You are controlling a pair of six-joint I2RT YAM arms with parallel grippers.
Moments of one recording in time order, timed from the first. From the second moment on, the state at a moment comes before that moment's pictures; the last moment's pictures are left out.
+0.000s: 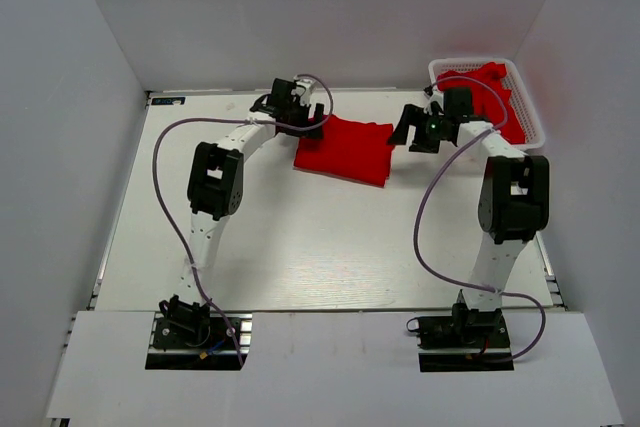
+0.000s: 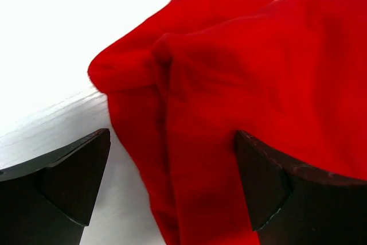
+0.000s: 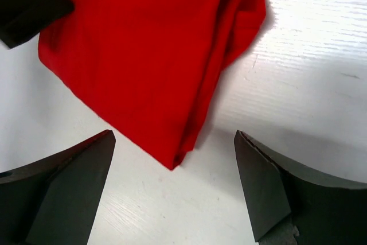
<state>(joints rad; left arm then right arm) -0.36 2.45 2.06 -0.37 0.25 -0.08 0.06 1.97 1.47 -0.36 -0.55 0.24</state>
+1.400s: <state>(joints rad) 0.00 2.43 2.09 -0.44 -0.03 0.17 0.06 1.54 1.12 -0.27 -0.22 0.22</state>
